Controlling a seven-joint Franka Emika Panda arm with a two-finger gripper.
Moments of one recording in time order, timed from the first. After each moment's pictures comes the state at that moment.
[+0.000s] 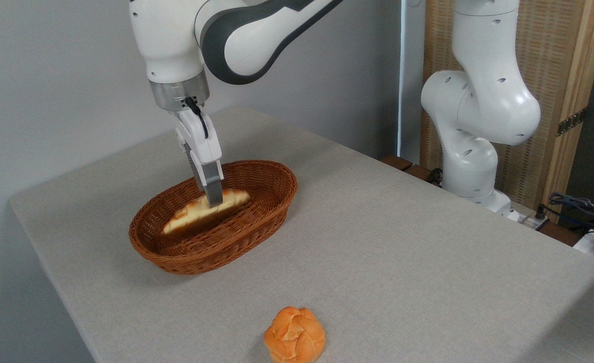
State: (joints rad) arm -0.11 0.02 -0.25 -1.92 -0.10 1.95 0.66
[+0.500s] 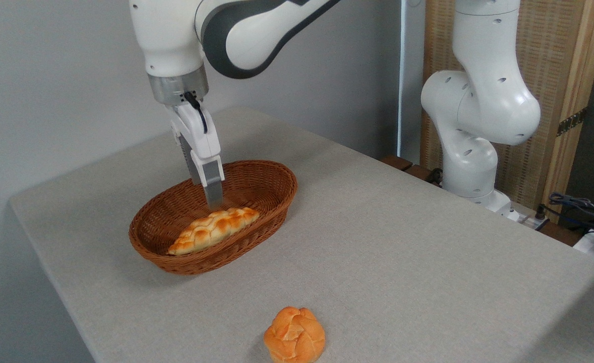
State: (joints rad) arm -0.10 0.01 -0.24 -1.90 -0.10 1.95 0.66
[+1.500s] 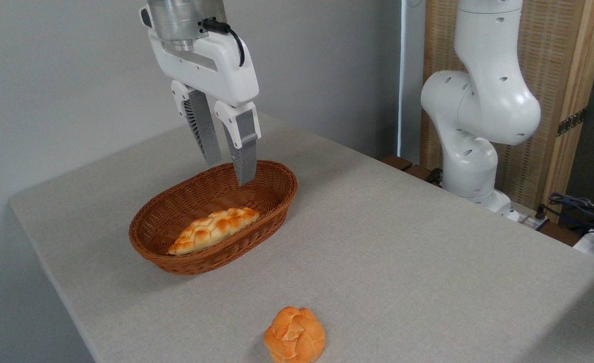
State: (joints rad) arm -0.10 -0.02 -0.02 -1.63 -0.02 1.59 0.65
